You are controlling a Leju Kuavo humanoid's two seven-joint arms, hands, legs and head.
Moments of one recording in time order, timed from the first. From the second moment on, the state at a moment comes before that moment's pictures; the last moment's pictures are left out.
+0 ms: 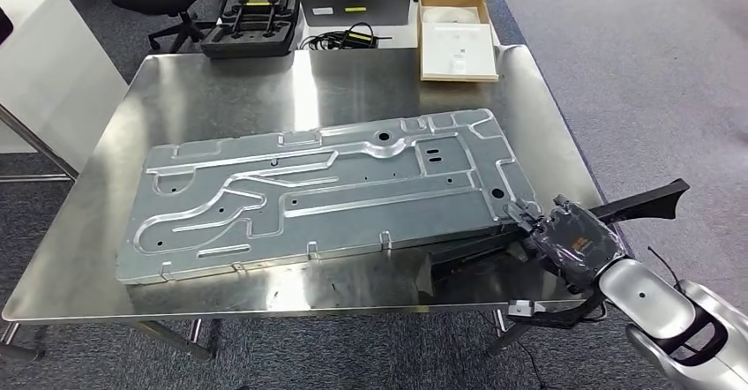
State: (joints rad) left arm -0.13 0.02 -1.11 -0.22 0.16 0.42 -0.10; right arm -0.36 -0.90 0.62 -1.74 1.29 0.23 0.05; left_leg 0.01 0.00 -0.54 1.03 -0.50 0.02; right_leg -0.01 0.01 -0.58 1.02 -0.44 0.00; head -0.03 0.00
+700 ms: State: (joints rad) left arm -0.13 0.02 -1.13 -0.22 0.13 0.40 -0.07; right arm -0.25 -0.91 0.63 -1.70 1.27 0.15 0.11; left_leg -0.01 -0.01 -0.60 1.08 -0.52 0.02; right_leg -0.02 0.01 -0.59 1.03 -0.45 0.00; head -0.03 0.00
